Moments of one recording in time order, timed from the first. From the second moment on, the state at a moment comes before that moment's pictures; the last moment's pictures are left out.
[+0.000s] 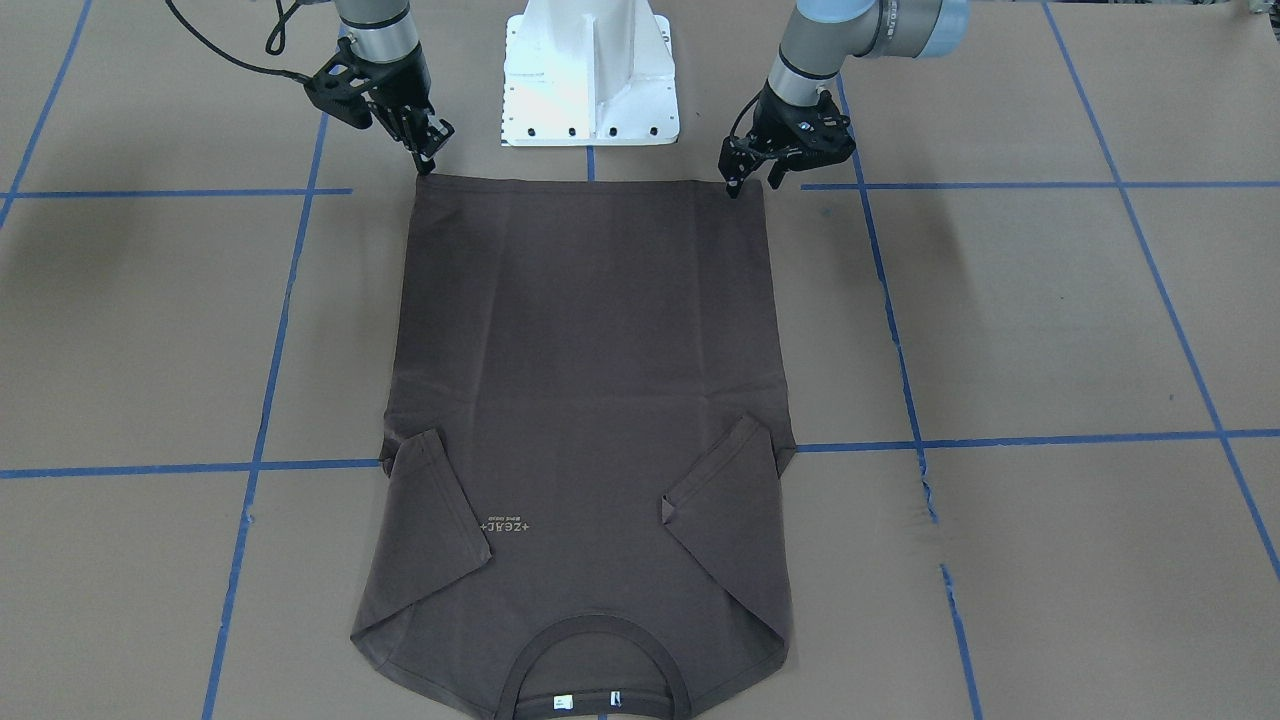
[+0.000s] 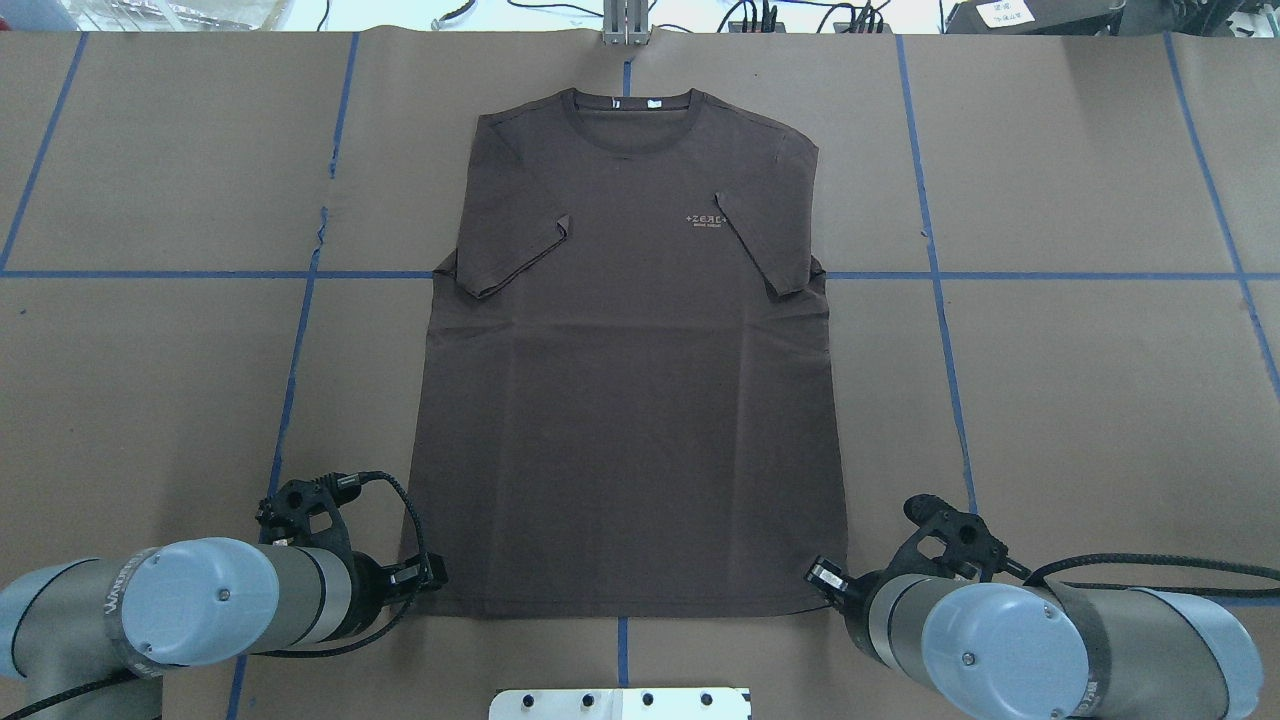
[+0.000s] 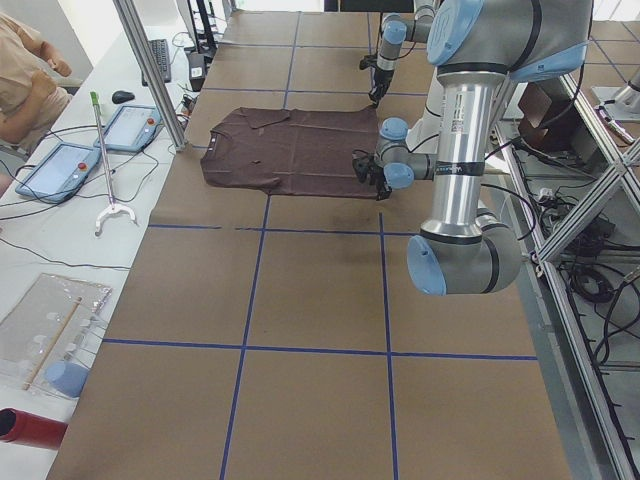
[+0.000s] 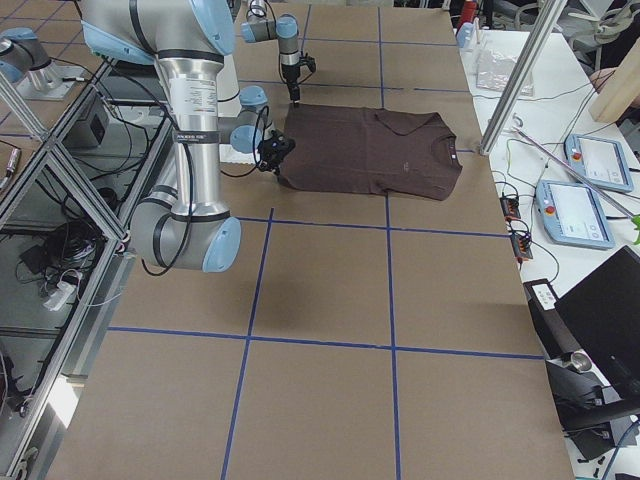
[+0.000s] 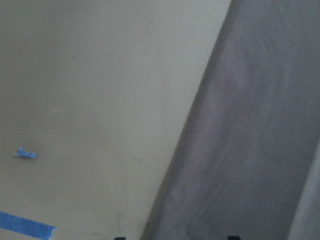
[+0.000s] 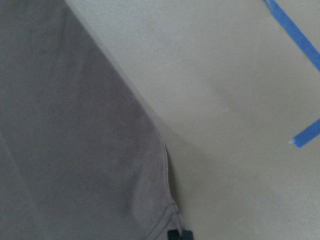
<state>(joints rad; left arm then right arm) -0.19 -1.68 -2.02 -1.95 -1.65 -1.79 0.11 -1.47 2.18 -1.47 1.51 2.14</state>
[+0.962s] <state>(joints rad) -0.18 -1.69 -2.03 -1.92 -1.65 -1.80 0.11 -1.47 2.18 -1.47 1.51 2.14</state>
